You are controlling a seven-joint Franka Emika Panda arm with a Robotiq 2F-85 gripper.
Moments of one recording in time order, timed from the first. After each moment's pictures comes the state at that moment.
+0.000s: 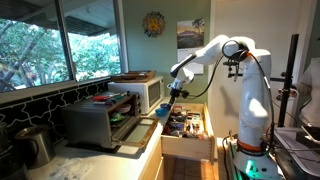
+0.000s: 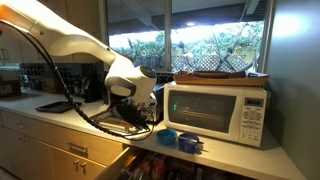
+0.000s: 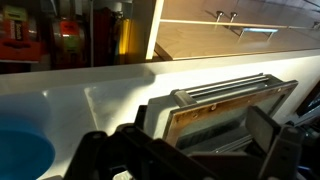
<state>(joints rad) -0.11 -0.01 -0.40 -2.22 0.70 2.02 -1.16</state>
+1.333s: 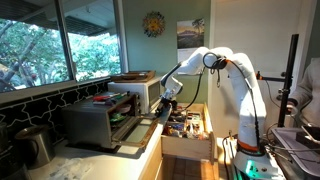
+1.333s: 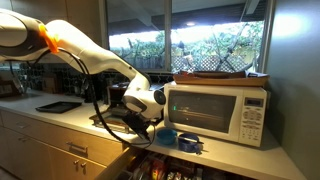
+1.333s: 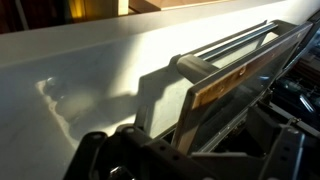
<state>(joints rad) -0.24 0.31 -0.21 -2.02 1.04 1.94 -1.19</state>
